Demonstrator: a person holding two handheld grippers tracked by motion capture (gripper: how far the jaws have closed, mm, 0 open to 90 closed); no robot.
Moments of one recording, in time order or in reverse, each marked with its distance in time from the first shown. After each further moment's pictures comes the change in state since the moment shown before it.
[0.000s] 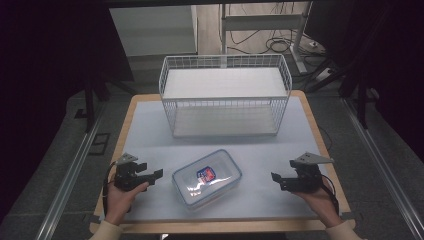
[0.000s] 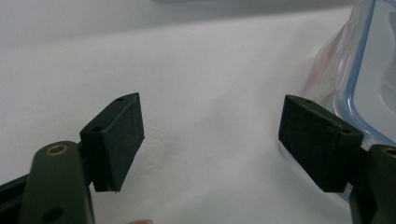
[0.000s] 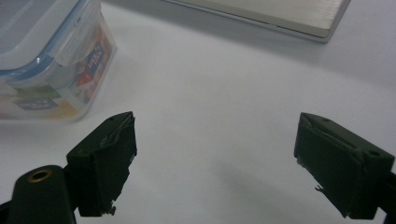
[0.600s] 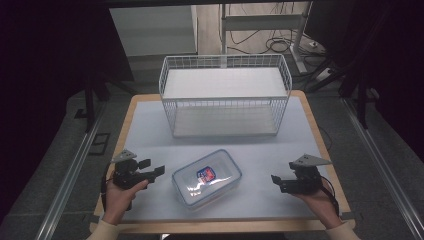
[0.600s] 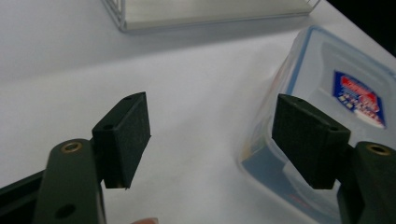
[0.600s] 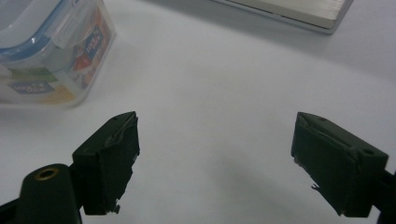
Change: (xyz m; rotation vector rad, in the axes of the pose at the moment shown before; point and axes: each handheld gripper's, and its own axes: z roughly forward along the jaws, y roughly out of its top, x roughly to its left) left arm -0.016 0.018 -0.017 -0.055 -0.098 0.034; right arm 0.003 -0.005 0.000 0.028 -0.008 -0.029
